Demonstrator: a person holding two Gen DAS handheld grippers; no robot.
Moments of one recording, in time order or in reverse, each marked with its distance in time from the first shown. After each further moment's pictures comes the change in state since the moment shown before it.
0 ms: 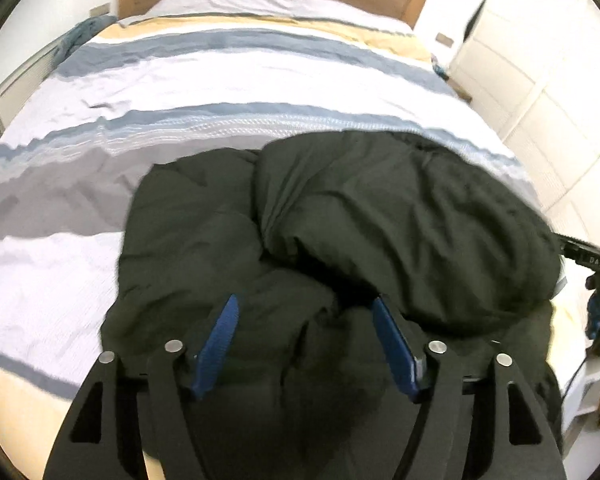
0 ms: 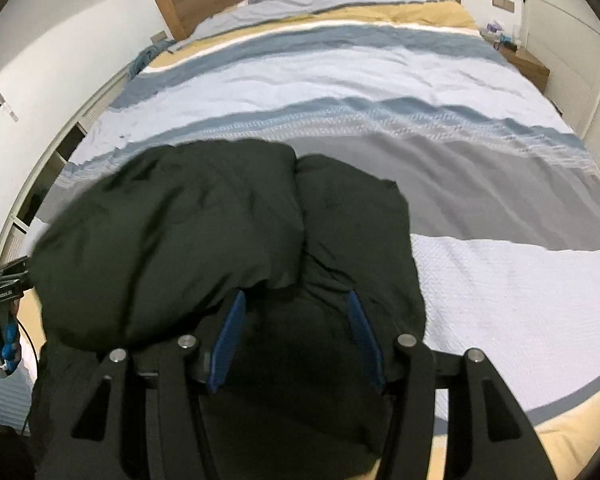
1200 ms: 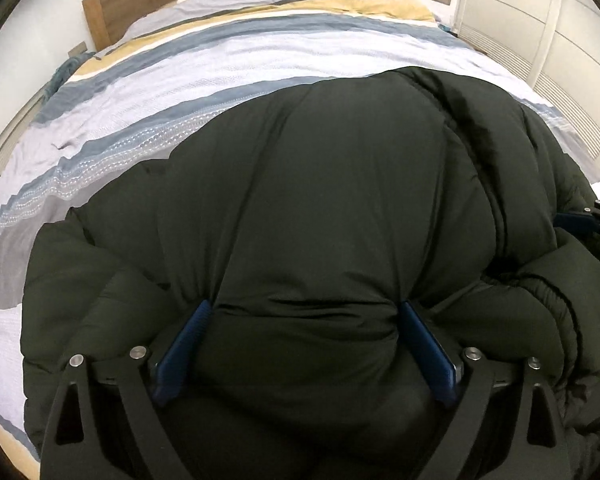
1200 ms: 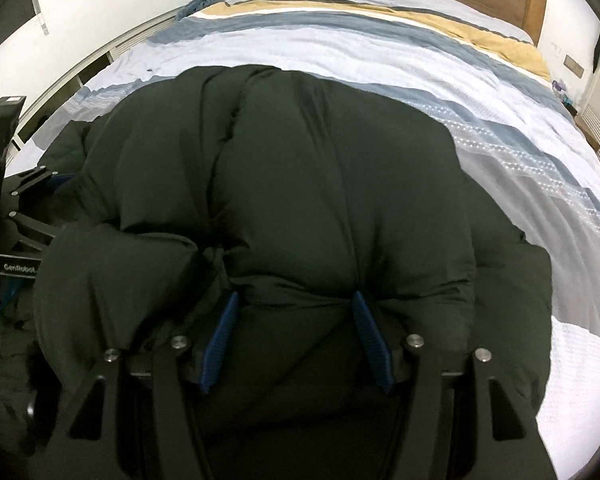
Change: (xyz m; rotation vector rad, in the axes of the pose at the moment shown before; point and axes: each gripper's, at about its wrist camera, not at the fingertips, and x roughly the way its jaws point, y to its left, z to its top) left arm 0.142 -0.044 0.030 0.176 0.024 0.178; right arm 0.136 0.069 -0.002 -0.275 0.068 -0.026
